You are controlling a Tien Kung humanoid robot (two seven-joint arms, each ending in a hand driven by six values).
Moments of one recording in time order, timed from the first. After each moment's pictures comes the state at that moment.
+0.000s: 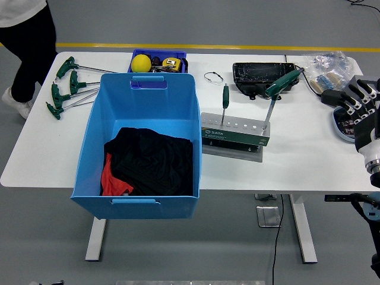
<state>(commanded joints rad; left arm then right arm) -0.17 0.11 -0.64 -0.18 0.94 0.21 0.11 0.17 -0.11 1.51 1.26 -0.79 -0.15 0.23</state>
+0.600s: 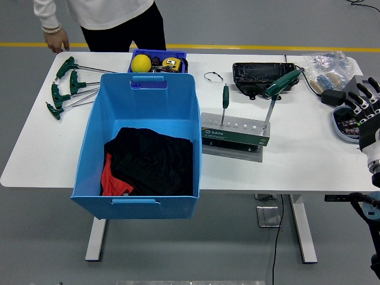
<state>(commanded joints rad) -0.16 0.11 -0.65 -0.18 0.97 0.20 0.12 0.17 -0.11 1.51 1.26 -0.78 -0.16 0.25</state>
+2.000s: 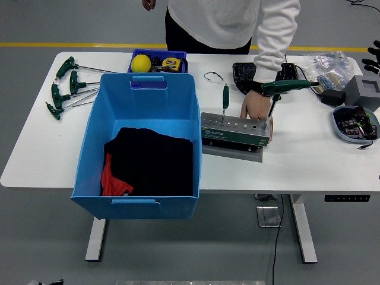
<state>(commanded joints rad) -0.17 0.11 -0.65 -0.18 0.97 0.20 0.12 0.28 -0.34 1.44 1.32 -1.26 -0.18 0.23</state>
